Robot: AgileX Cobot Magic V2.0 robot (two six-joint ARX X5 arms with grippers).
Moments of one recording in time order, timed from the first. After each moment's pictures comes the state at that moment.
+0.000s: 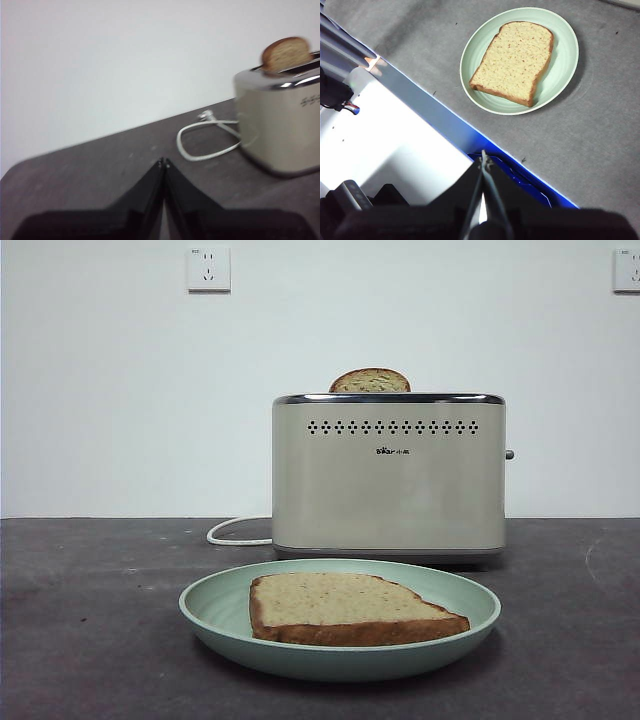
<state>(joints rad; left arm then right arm) -0.04 0.22 0.17 0.08 0.14 0.18 0.53 0.68 1.04 -1.22 -0.36 0.05</state>
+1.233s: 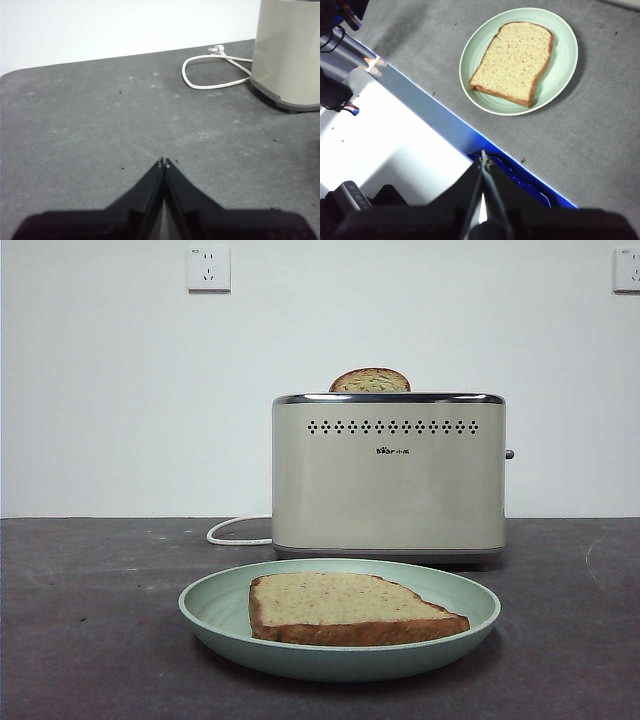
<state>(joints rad) -0.01 0.00 0.02 -0.18 0.11 0.08 0.53 0.68 1.04 -1.22 -0.36 0.05</state>
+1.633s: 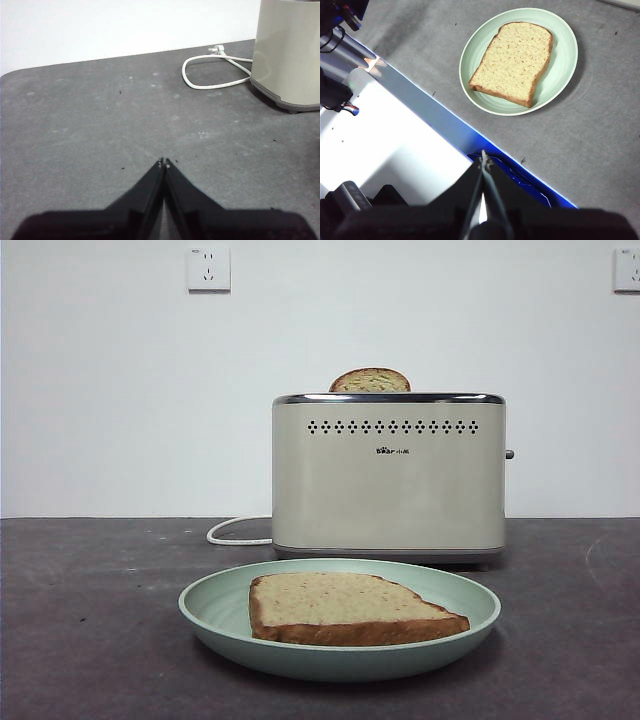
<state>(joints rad) -0.01 0.00 0.02 -0.18 0.11 0.08 0.53 0.68 1.04 -1.22 -0.36 0.05</state>
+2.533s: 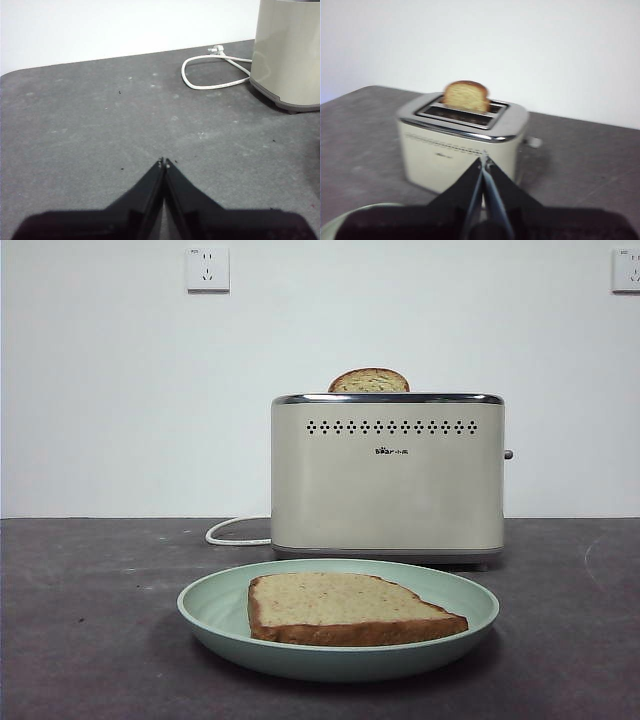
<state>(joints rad) -0.01 0.00 0.02 -0.18 0.11 0.08 0.06 0.31 0.56 -0.32 -0.29 -0.08</state>
